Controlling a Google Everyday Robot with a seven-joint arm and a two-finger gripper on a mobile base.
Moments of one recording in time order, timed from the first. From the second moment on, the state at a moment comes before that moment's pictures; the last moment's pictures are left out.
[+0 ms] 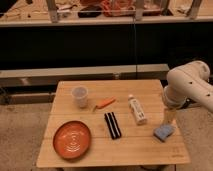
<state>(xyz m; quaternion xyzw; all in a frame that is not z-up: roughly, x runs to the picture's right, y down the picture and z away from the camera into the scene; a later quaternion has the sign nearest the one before) 0.287 0.110 0.683 -0.28 0.02 0.02 0.96</state>
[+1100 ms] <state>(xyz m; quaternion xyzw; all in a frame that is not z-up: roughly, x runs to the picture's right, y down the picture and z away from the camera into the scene) 0.246 0.113 0.672 -0.27 0.02 -0.04 0.96</state>
